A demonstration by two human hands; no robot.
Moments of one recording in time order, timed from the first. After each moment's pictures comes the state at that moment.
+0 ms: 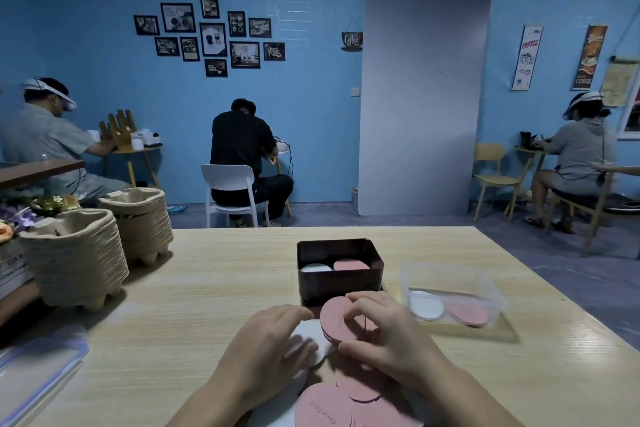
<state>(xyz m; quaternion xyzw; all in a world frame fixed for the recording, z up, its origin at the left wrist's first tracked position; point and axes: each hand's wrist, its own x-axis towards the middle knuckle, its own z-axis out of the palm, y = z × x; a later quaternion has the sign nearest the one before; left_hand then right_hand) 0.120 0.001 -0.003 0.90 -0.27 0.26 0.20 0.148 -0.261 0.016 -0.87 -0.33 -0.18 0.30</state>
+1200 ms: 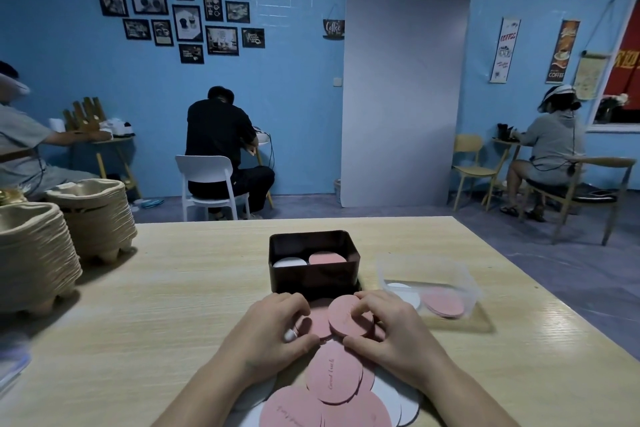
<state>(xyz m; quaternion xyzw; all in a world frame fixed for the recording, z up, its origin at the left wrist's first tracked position) 0.159 -0.040 0.000 0.93 -0.26 0.15 0.24 0.155 -0.304 -0.001 -0.89 -0.26 -0.18 0.32</state>
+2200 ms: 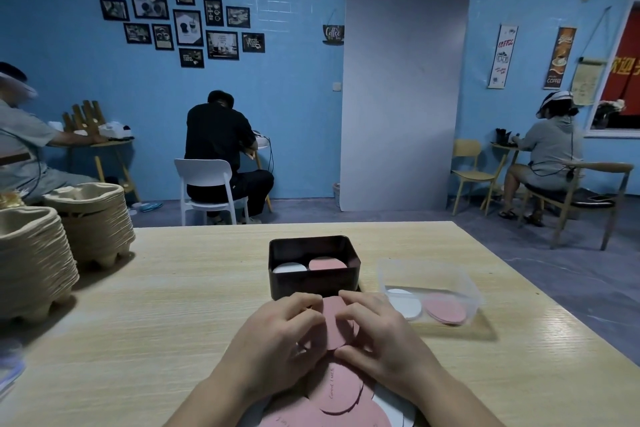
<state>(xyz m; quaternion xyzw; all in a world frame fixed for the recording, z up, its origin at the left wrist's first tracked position) 0.144 -0.052 0.013 0.85 -0.38 0.31 0.18 0.156 -0.290 0.000 -0.88 -0.33 -0.22 0.25</state>
